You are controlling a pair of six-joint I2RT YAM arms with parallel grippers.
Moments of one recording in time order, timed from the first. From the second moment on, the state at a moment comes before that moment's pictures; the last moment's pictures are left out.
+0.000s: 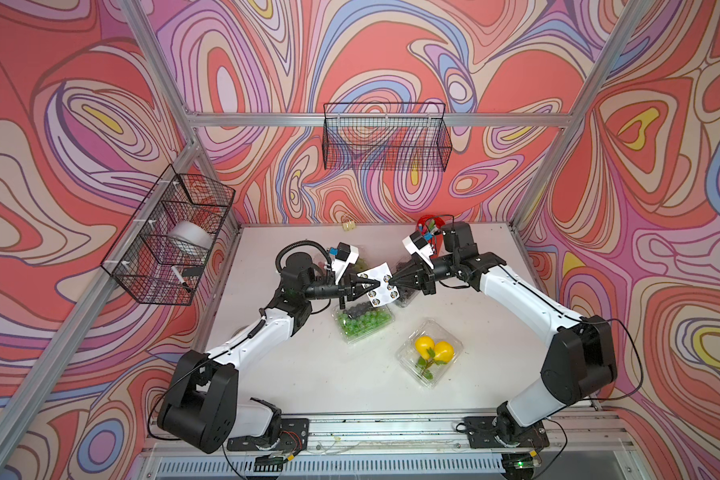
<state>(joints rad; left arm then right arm) -0.38 1.36 0.81 0.51 1.11 -0.26 0.37 1.60 1.31 -0.39 -1.32 -0.42</state>
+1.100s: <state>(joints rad) -0.41 1.38 0.87 0.42 1.08 -0.19 0.37 1.66 1.39 -0.57 -1.41 -0.56</state>
